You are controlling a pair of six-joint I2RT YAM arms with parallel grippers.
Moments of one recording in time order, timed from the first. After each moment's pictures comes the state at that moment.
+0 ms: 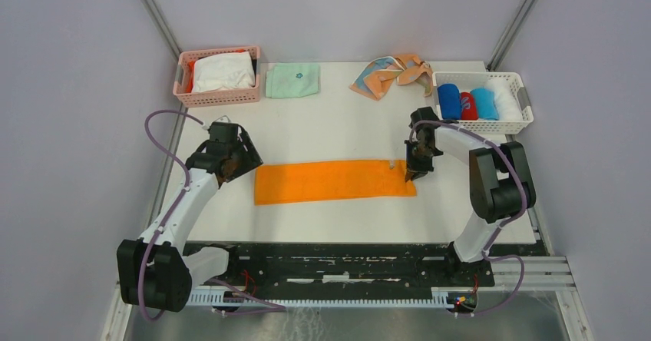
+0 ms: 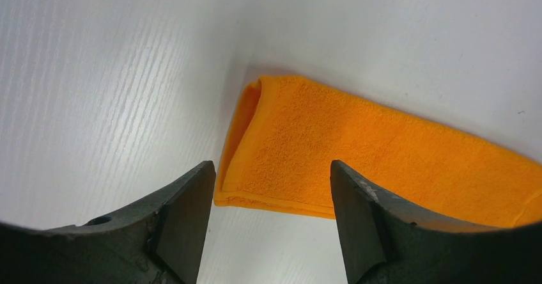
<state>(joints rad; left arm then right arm) -0.14 1.13 0.82 -0.61 -0.12 -0.57 0.21 1.75 1.05 -0.68 -0.08 0.31</state>
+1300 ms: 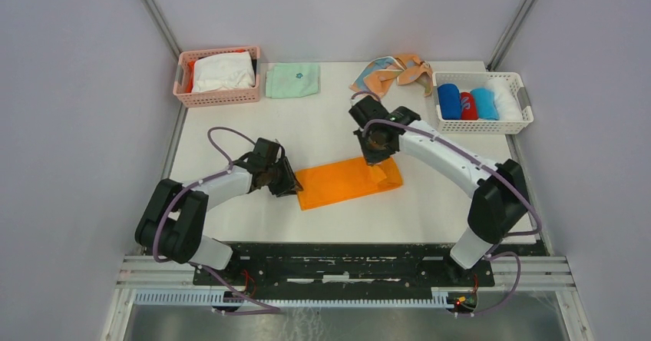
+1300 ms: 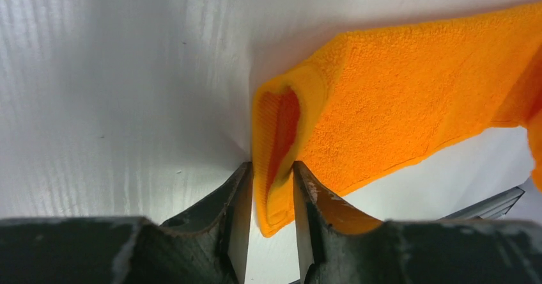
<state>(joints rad) -0.40 1.45 0.65 -0.23 0.21 -0.76 0.66 1.64 1.41 -0.95 0.19 0.32</state>
